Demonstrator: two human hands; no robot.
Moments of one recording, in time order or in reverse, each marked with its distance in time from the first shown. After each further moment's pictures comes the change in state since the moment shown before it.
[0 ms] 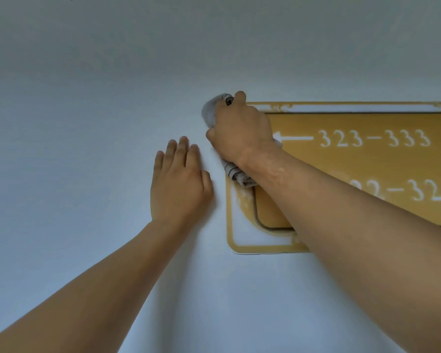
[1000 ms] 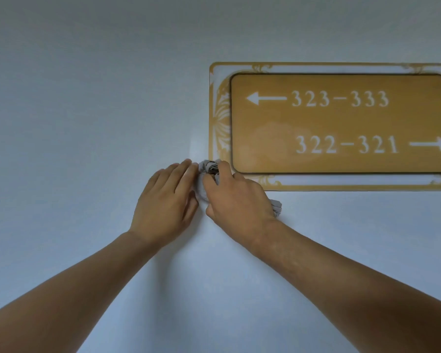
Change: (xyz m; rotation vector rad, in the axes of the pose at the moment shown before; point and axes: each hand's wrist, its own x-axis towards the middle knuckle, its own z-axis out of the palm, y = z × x) left_hand -0.124 -0.001 -0.050 -0.030 -0.183 0.294; right_hand -0.210 0.002 -0.026 -0.113 -0.221 -0.263
